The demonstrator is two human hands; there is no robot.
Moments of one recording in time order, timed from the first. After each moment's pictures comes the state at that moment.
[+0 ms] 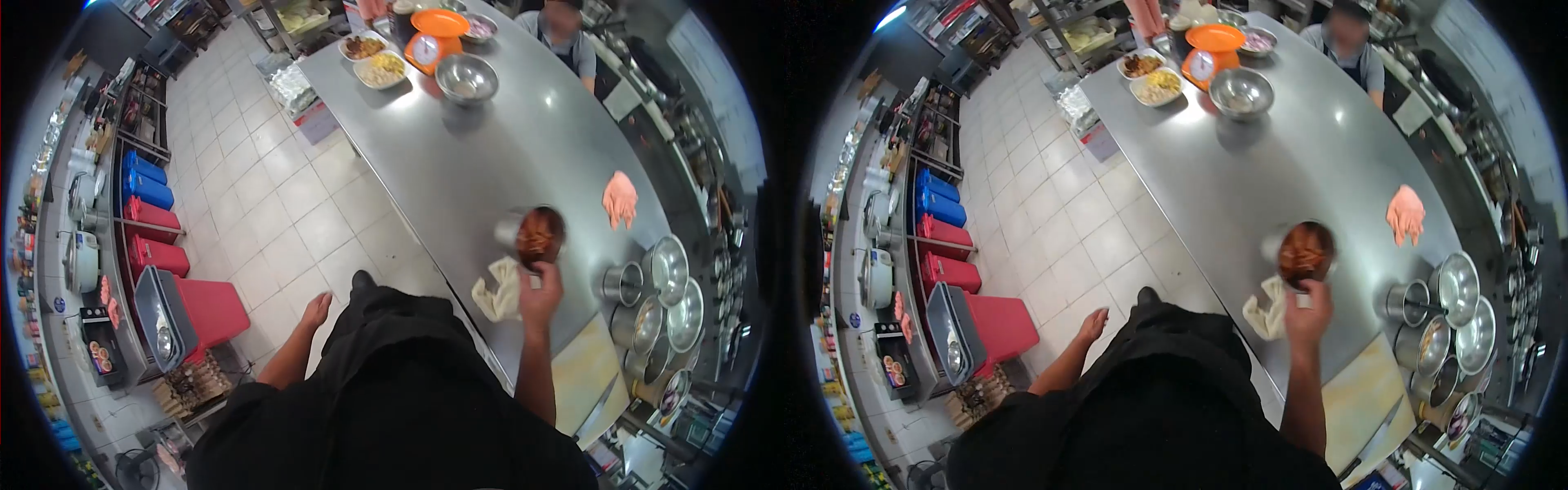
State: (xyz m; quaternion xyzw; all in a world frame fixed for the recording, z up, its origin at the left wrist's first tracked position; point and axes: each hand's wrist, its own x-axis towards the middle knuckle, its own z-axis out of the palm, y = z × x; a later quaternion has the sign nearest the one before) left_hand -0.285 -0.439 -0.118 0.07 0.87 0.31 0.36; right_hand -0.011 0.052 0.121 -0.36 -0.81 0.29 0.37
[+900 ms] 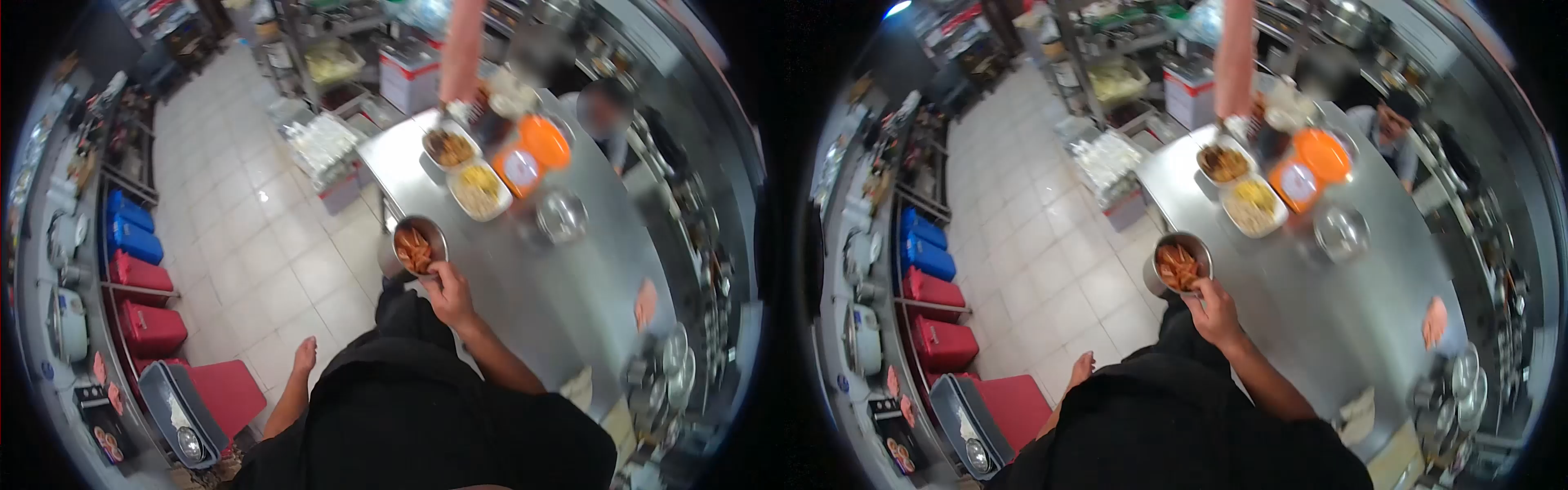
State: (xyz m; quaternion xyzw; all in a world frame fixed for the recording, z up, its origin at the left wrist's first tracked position) left_hand -0.627 -0.512 -0.132 -0.02 0.85 0.44 0.30; right_hand -0.540 -0.068 0.118 -0.16 -0.83 0.47 0.25
